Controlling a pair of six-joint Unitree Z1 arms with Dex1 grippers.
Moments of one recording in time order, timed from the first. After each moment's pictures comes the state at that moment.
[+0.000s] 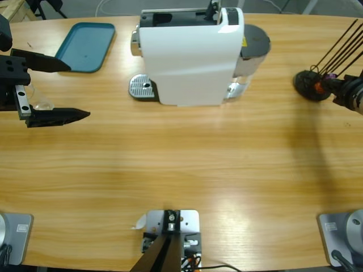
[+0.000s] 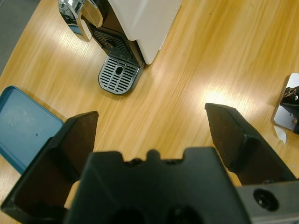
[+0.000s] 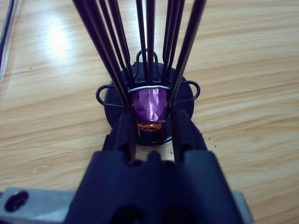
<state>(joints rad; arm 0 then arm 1) -0.81 1.27 -0.91 0.41 -0.14 0.40 0.17 1.61 -0.21 -0.76 -0.31 0.23</state>
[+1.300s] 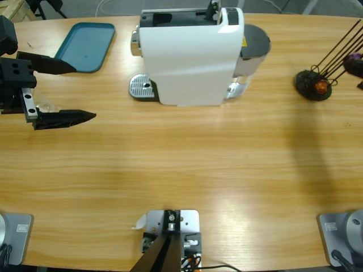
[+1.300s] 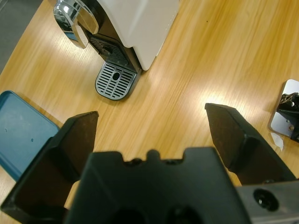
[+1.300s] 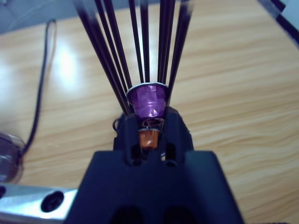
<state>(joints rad) -0.83 1.27 -0.87 0.35 -0.14 0.37 0.17 1.33 -0.32 -0.50 -0.34 0.22</state>
